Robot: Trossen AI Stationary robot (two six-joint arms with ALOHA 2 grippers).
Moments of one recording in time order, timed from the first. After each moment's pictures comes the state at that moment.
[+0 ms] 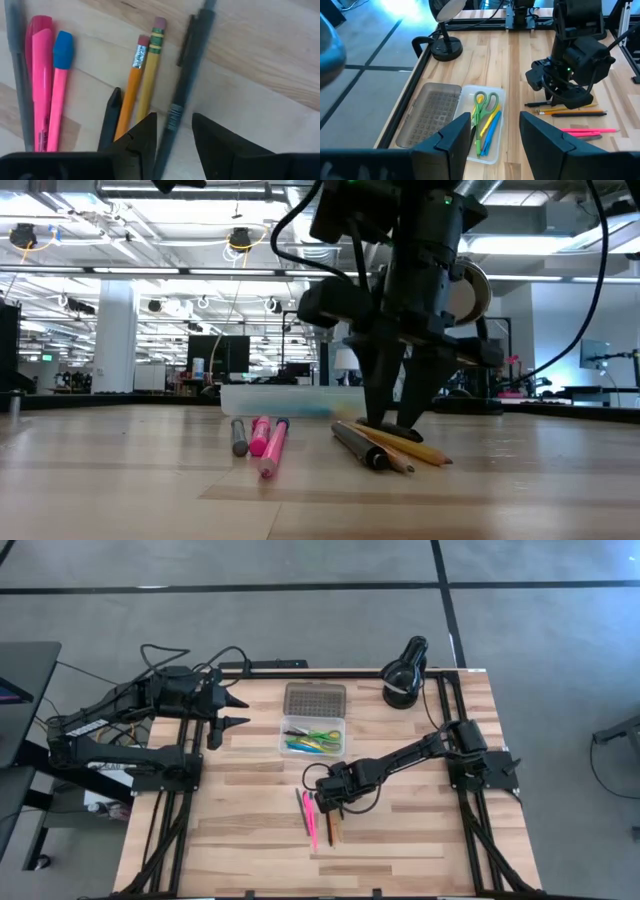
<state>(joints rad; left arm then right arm) 0.26 0.86 1.19 -0.84 0.06 0.14 0.23 2.05 1.37 -0.67 0.00 1.34</state>
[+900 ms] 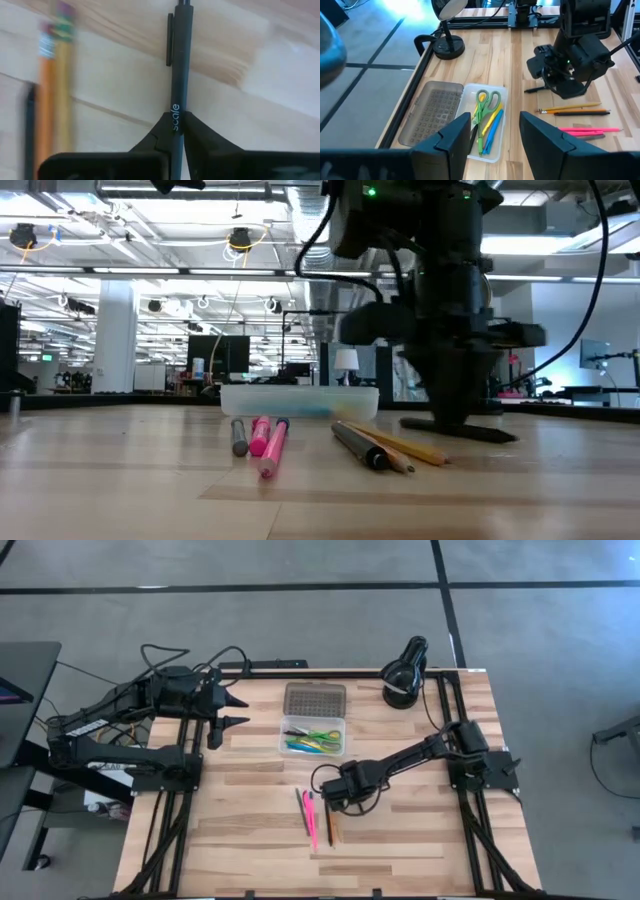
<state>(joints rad) 0.26 0.86 1.19 -0.85 0.05 0.14 0.26 2.04 1.37 -0.91 0.00 1.42</state>
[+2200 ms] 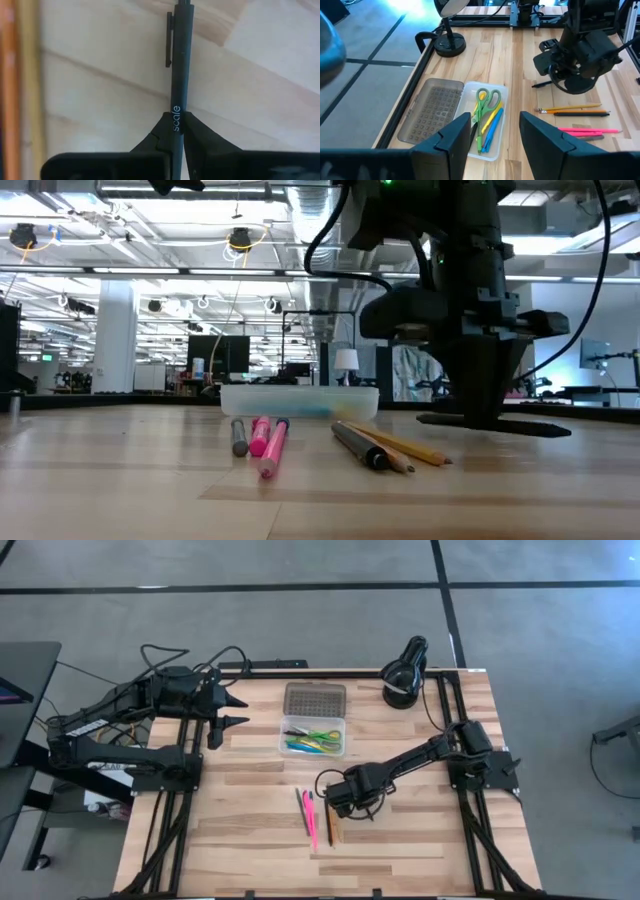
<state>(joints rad) 0.26 0.86 1.19 -0.86 0.04 0.12 0.28 2.01 1.36 -0.95 -0.06 1.38</state>
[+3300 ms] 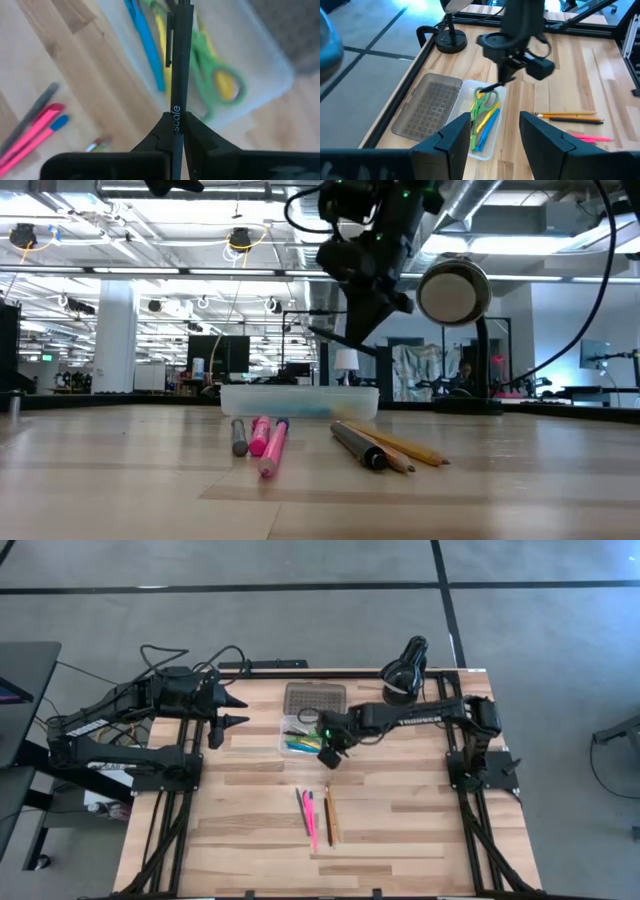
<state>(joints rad) 0.26 0.86 1.19 -0.86 0.04 0.03 -0.08 1.87 1.47 -0.78 0.08 0.43</state>
